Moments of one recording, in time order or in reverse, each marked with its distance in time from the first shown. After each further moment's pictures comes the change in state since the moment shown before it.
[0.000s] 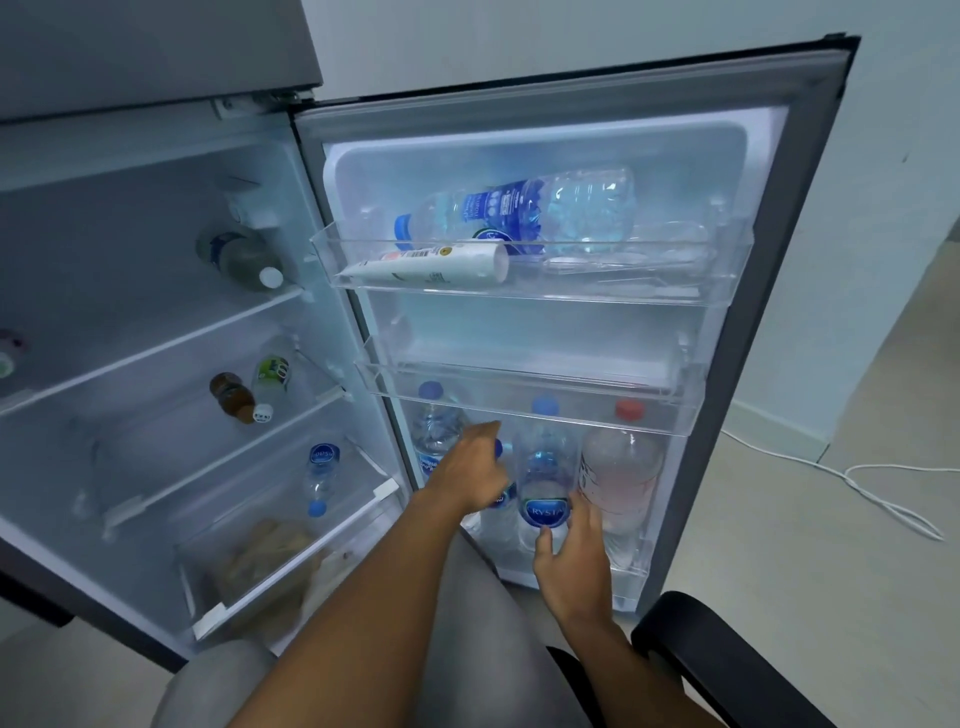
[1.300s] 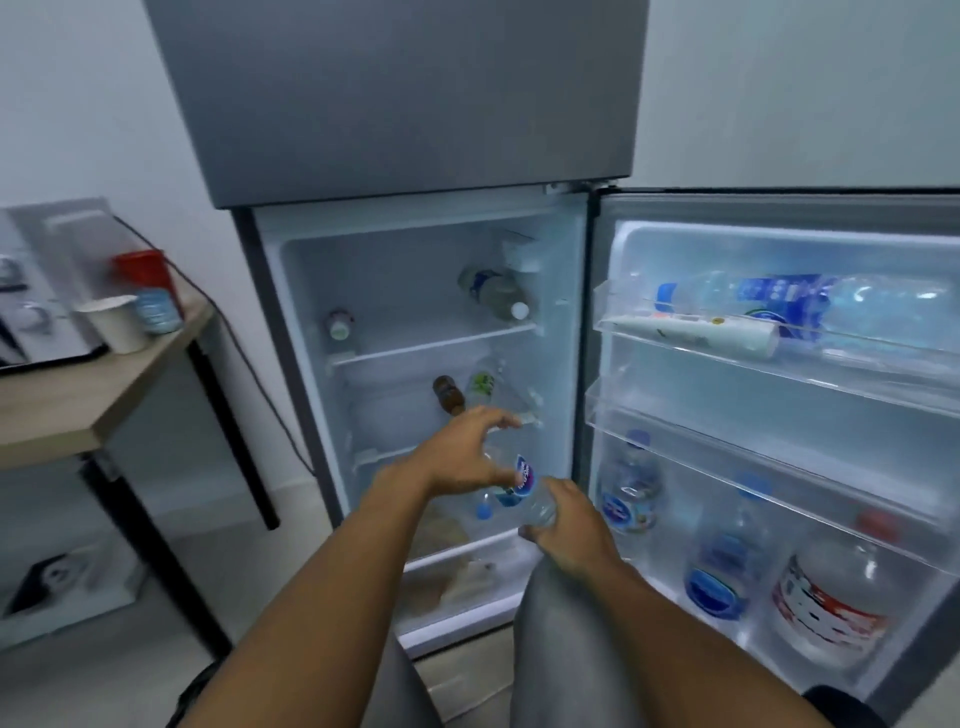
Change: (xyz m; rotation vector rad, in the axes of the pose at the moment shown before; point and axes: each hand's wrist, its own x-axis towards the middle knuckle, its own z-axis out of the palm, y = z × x) left_hand -0.159 -0.105 -0.184 0.023 0.262 -0.110; right_hand -0.015 -0.182 0.089 -0.075 -0.645 -0.466
